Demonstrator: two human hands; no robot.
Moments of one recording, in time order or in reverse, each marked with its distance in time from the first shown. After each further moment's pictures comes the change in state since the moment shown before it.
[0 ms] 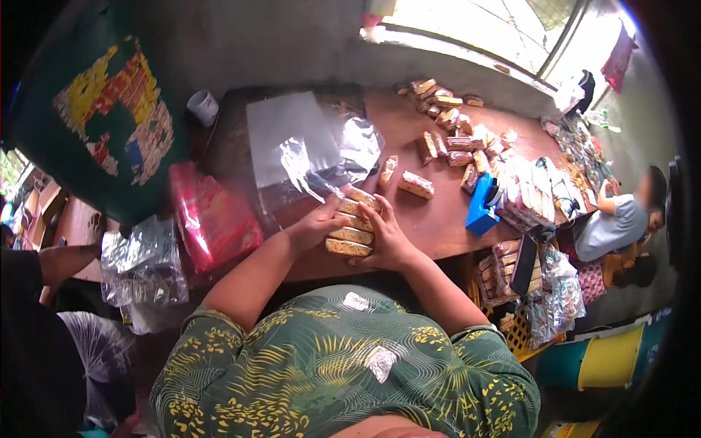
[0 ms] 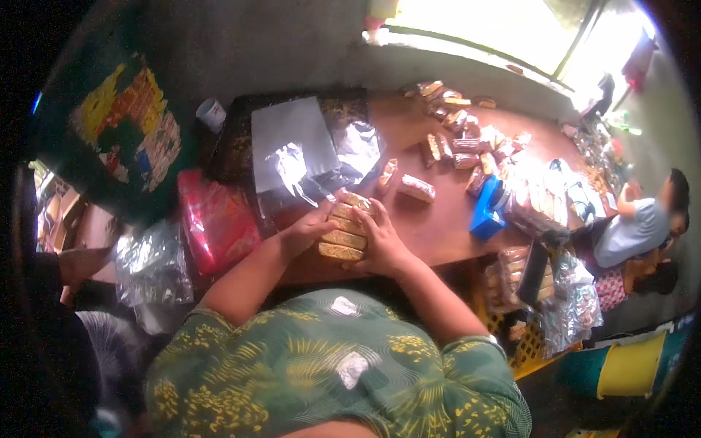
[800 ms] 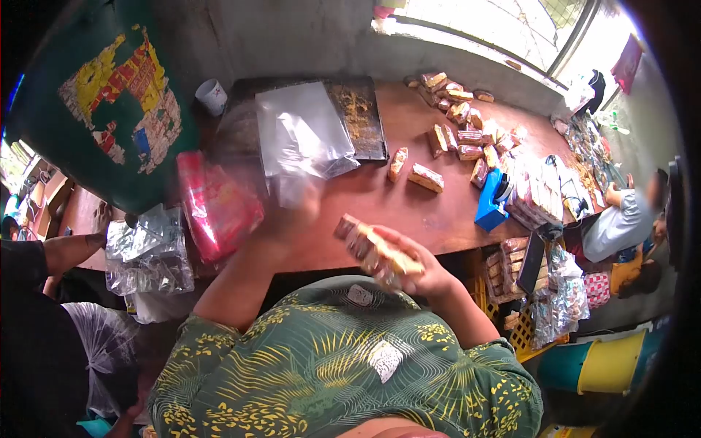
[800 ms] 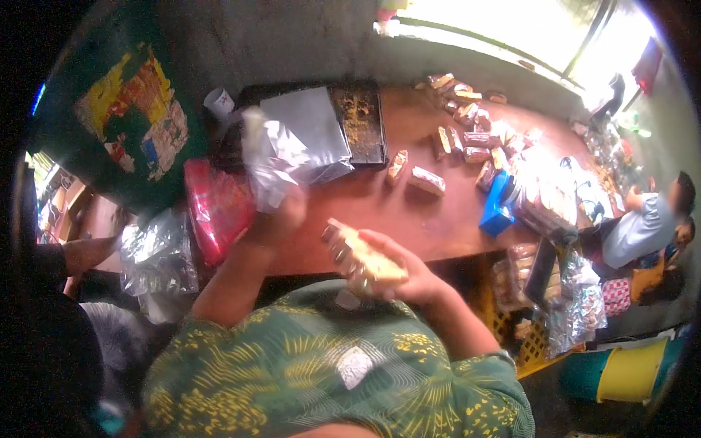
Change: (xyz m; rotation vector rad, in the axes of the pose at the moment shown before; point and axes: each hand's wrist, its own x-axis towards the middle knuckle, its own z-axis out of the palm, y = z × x) left_hand -0.032 0.071 0.027 1.340 0.789 0.411; right_hand -0.054 -0.074 -0.051 1.652 -0.313 0.245
